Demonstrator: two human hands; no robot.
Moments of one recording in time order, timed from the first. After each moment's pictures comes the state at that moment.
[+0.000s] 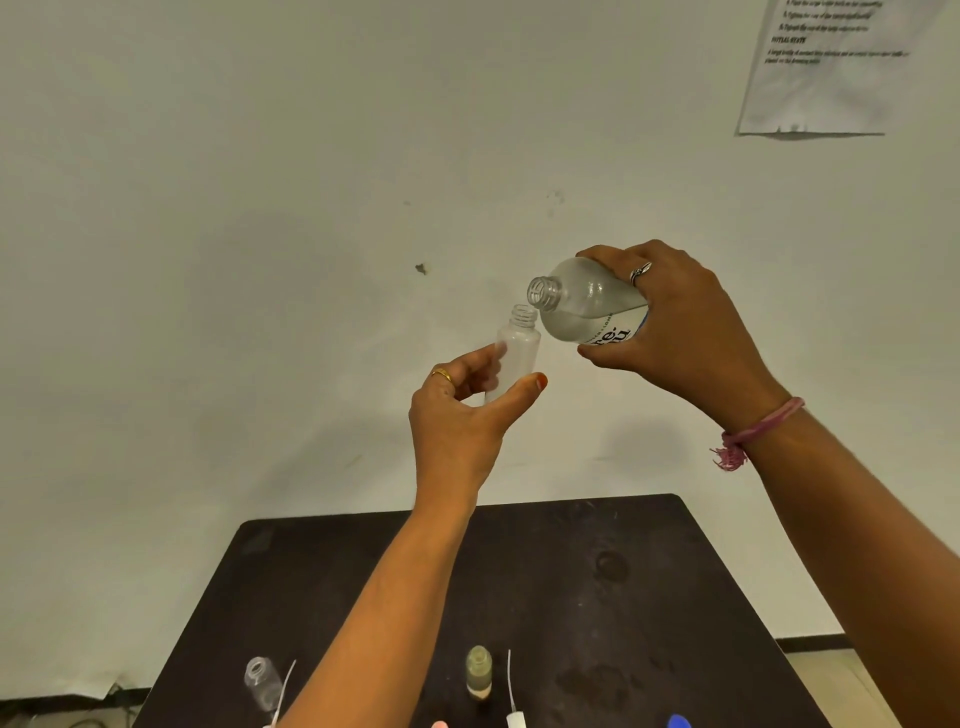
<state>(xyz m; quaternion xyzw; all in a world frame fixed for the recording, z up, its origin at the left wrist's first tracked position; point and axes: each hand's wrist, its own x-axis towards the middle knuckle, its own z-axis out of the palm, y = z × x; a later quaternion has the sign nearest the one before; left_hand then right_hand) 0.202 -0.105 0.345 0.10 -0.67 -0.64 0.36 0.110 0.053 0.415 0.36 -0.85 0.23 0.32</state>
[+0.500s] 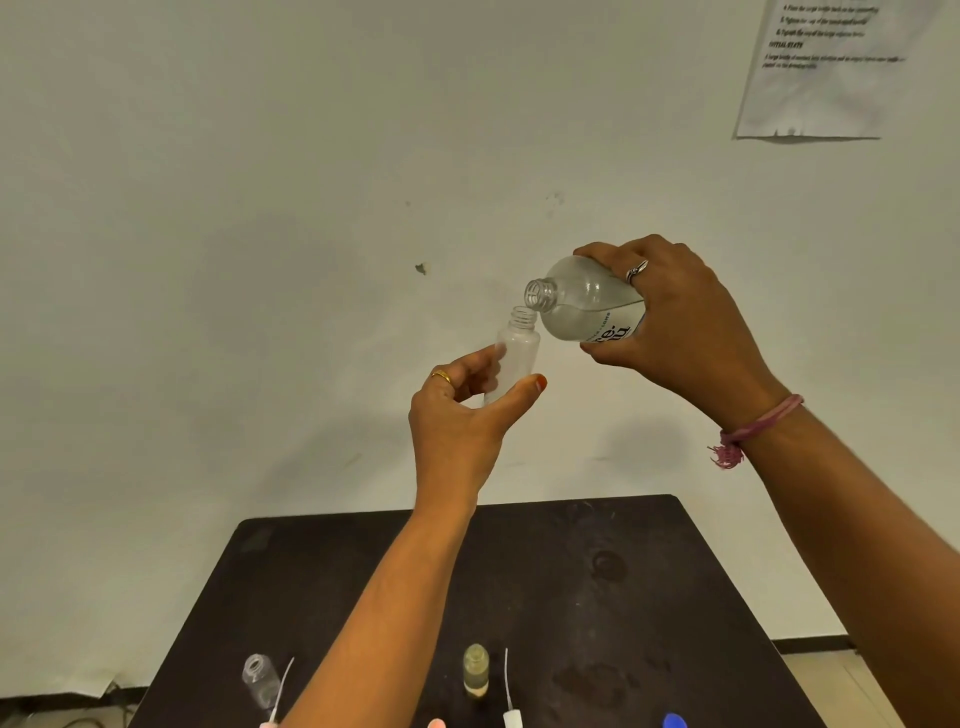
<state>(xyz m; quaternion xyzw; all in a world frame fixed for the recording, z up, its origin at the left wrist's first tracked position) 0.205 -0.102 0.343 0.10 -0.67 -0.64 0.37 0.115 0.055 0.419 0.36 -0.84 0.19 0.35</state>
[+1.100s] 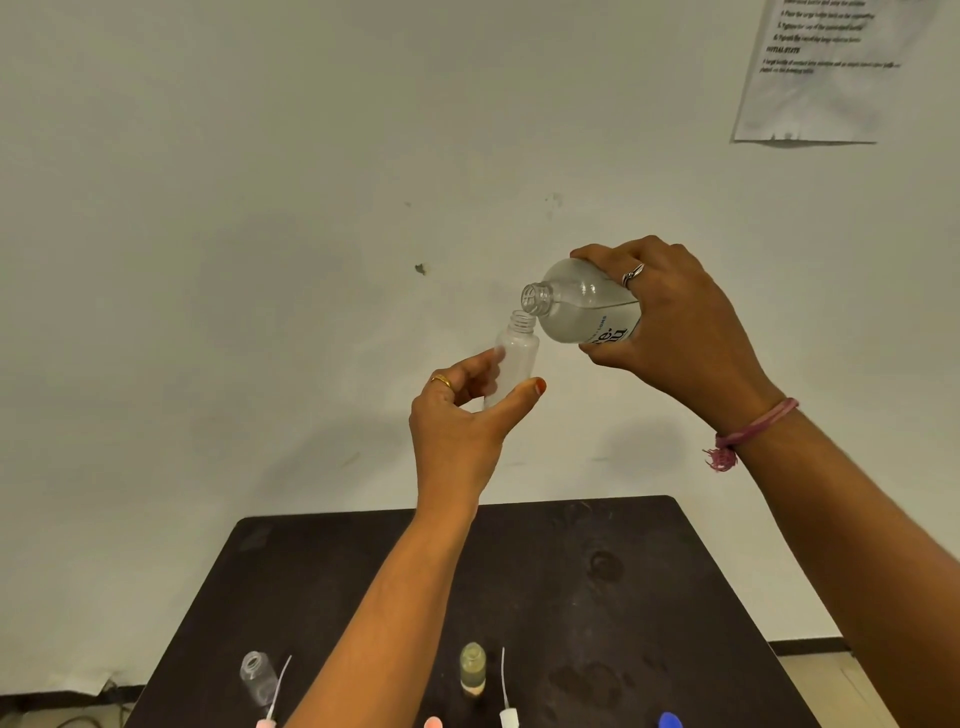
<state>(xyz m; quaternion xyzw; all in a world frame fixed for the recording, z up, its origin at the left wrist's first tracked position) 0.206 -0.099 0.340 0.10 -0.66 -0.64 0.37 0.119 0.054 0.419 0.37 -0.83 0.18 0.37</state>
